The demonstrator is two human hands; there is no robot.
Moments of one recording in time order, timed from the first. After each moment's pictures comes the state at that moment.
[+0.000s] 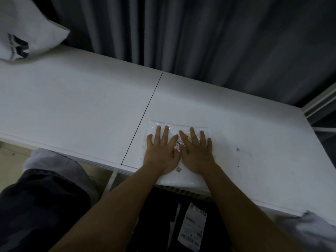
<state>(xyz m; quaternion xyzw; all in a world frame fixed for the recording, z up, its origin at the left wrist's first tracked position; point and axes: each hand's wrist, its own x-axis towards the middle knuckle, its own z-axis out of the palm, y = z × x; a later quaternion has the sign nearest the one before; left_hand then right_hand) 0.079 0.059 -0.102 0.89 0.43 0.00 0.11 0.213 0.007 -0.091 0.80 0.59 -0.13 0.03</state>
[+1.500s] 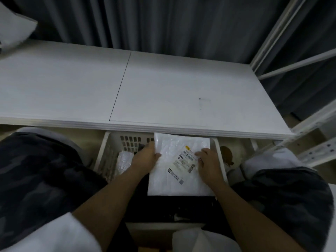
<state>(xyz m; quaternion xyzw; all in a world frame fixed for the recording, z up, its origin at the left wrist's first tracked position) 0.010 -0.094 -0.128 0.84 0.43 0.01 0.34 0.197 -0.246 -0.159 0.87 0.44 -0.11 -0.19</state>
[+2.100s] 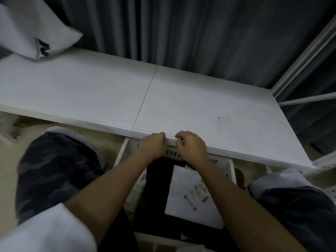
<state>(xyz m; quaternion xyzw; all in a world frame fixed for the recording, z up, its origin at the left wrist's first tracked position) 0.004 -0.047 -0.055 0.88 0.44 0.04 0.18 0.125 -0.129 -0.043 0.78 0.57 -0.07 -0.23</state>
